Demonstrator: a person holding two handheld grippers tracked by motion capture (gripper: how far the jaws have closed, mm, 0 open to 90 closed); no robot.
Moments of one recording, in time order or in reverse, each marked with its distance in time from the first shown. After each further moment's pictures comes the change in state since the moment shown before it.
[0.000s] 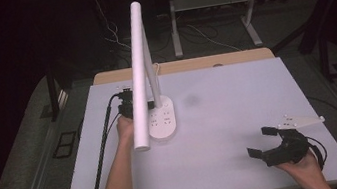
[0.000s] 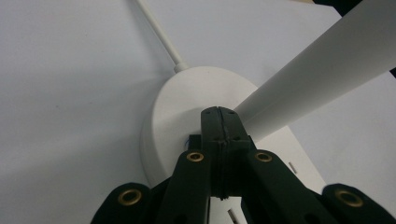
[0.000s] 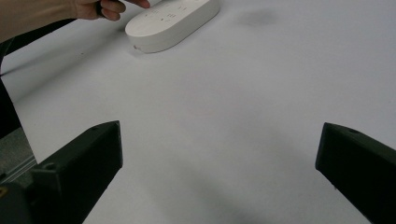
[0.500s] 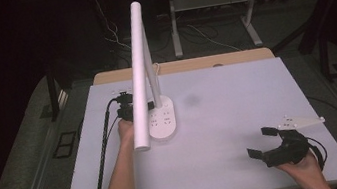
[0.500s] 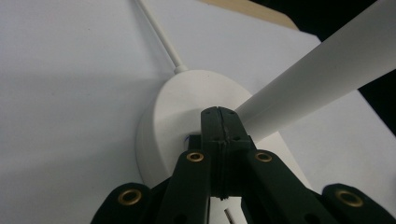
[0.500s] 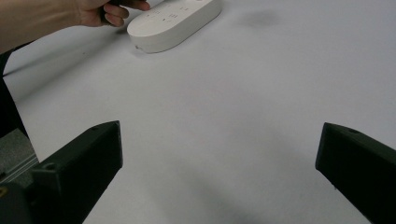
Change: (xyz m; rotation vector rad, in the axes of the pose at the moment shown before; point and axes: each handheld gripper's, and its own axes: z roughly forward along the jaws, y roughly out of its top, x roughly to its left) left arm 0.008 -0.013 -0.001 -0.093 -0.060 -0.108; right arm 0.002 0.000 -0.001 -0.003 0.002 -0.006
